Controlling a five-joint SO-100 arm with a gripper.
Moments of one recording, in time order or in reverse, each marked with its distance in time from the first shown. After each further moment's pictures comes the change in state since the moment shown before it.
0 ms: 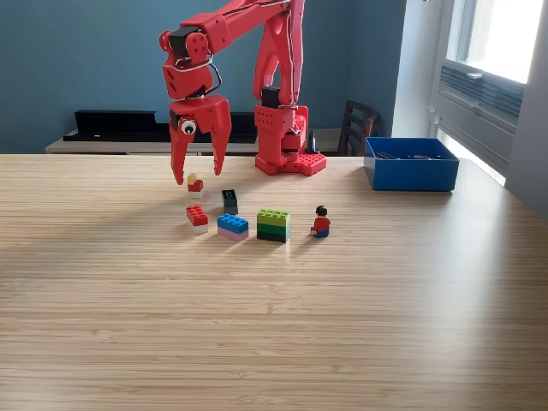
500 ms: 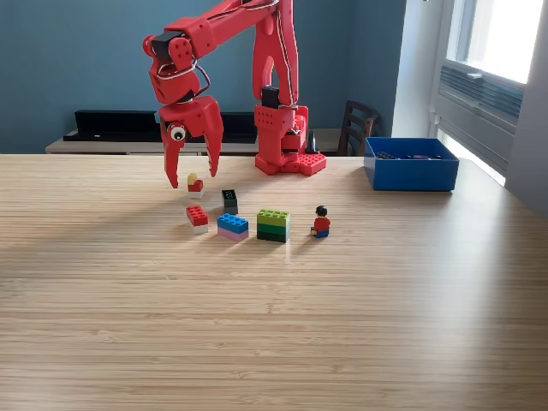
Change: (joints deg) arm 0.0 -7.9 -11.2 6.2 3.0
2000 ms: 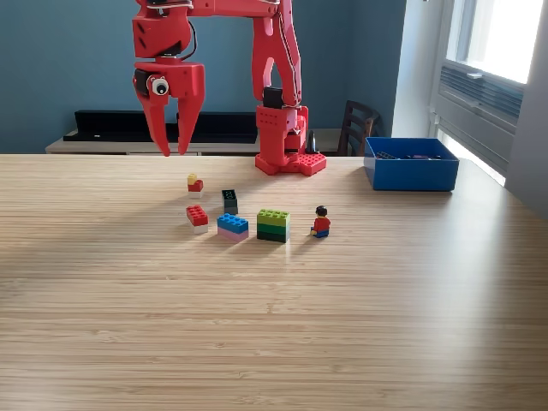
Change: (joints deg) arm -4.7 -7.0 -28.7 8.8 -4.7
